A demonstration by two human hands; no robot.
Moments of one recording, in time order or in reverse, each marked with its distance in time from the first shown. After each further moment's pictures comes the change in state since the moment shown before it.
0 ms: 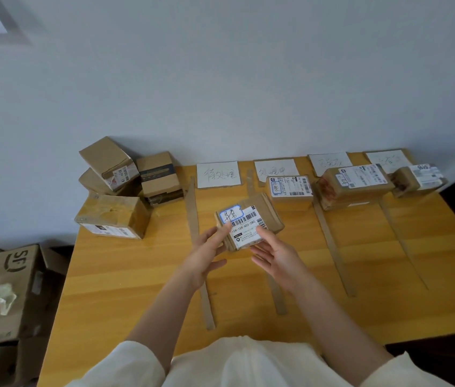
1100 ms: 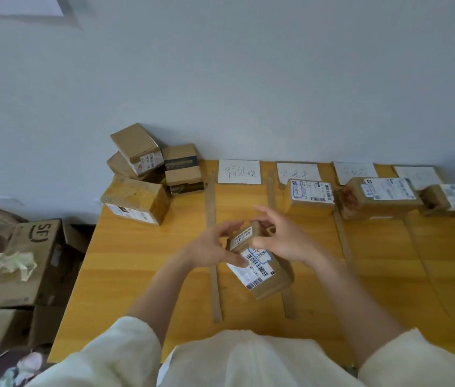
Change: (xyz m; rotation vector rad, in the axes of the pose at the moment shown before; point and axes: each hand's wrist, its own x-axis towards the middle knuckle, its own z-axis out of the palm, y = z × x) left_hand -0.017 0.021 -0.032 0.625 -0.215 0.236; right_hand -0.002 -0.051 0.034 -1.089 -0.283 -0.330
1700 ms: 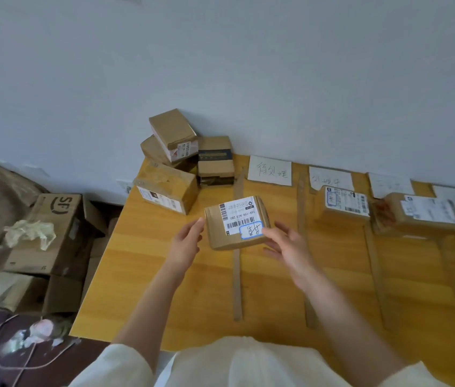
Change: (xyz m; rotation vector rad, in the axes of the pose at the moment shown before) left_hand -0.043 -0.079 -0.042 -0.594 0.695 -0.191; right_hand 0.027 -0.007 0.076 0.652 0.224 0.235
